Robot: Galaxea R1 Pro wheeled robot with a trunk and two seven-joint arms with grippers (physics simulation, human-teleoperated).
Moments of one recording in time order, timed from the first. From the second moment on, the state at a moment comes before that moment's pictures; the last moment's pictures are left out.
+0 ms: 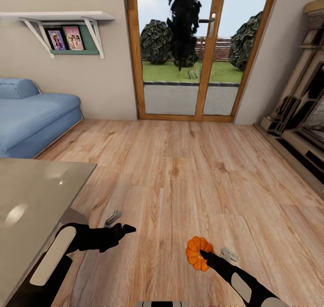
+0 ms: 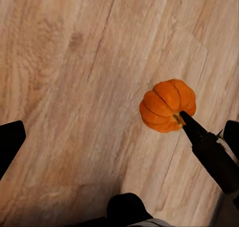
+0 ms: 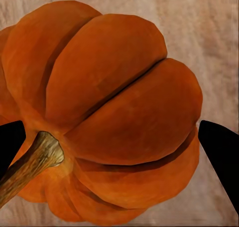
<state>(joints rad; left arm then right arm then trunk) -0.36 0.15 -0.13 -1.47 1.44 1.02 0.64 -0.55 -0.08 0.19 -0.27 -0.71 0.03 0.25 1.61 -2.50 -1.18</state>
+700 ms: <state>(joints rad) -0.36 0.14 -0.13 -1.46 1.42 1.02 0.64 -0.54 -0.10 0.19 -0.27 -0.72 0.04 0.26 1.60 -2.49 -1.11</state>
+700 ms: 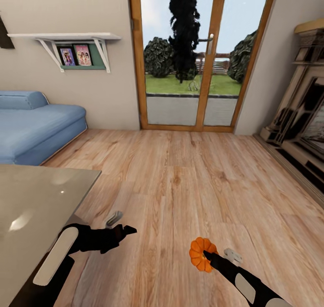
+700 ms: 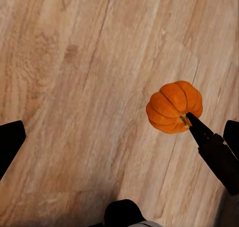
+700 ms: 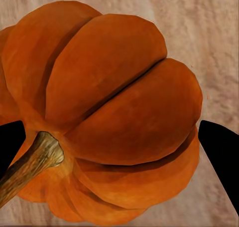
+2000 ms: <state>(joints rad) -0.36 0.14 -0.15 -1.45 1.42 1.02 0.64 -0.54 -0.10 0.19 -0.27 -0.72 0.02 0.27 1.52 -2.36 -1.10</state>
